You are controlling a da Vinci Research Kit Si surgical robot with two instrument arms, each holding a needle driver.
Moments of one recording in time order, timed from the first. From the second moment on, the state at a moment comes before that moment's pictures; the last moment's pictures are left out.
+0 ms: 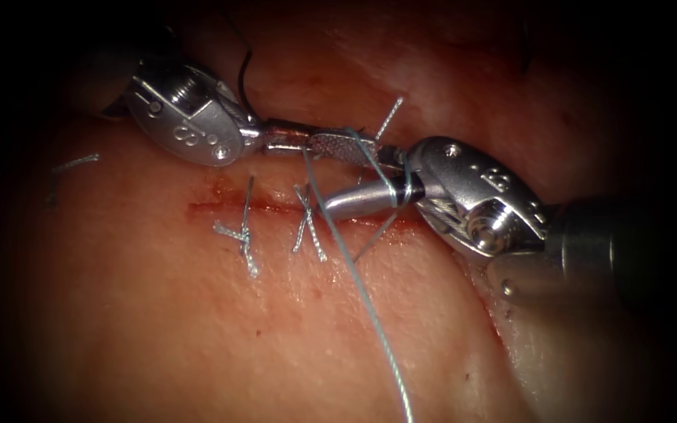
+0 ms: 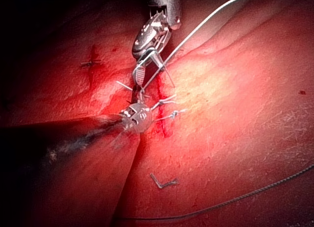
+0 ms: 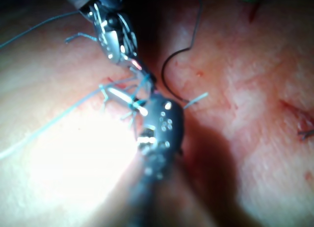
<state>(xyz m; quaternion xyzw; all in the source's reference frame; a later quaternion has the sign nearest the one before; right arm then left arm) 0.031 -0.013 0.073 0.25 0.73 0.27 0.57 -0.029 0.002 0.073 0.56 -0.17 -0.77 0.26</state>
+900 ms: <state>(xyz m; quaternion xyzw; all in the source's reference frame) 0.028 -0.013 0.075 0.17 0.63 0.45 0.61 -0.032 -0.002 0.070 0.56 -0.16 -0.77 0.26</state>
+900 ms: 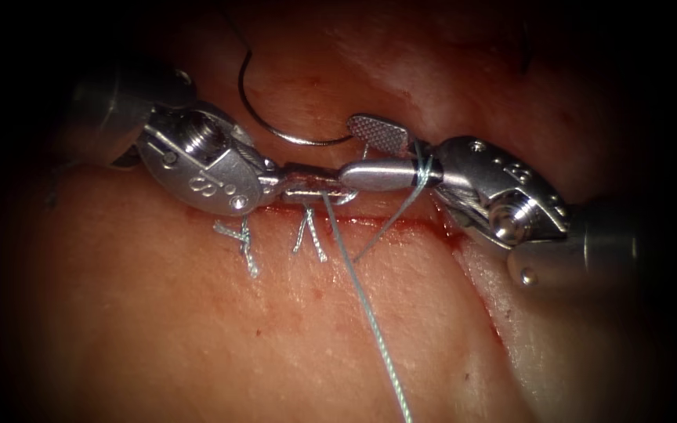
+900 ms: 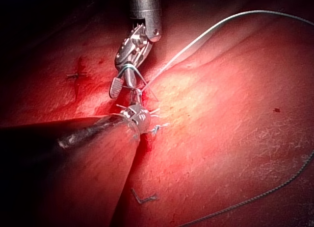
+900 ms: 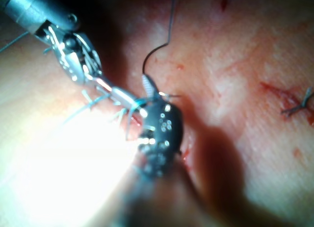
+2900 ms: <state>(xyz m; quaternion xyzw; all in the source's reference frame) 0.030 -0.014 0.081 0.18 0.54 0.53 0.63 -0.033 -0.005 0.072 0.55 -0.13 -0.78 0.27</state>
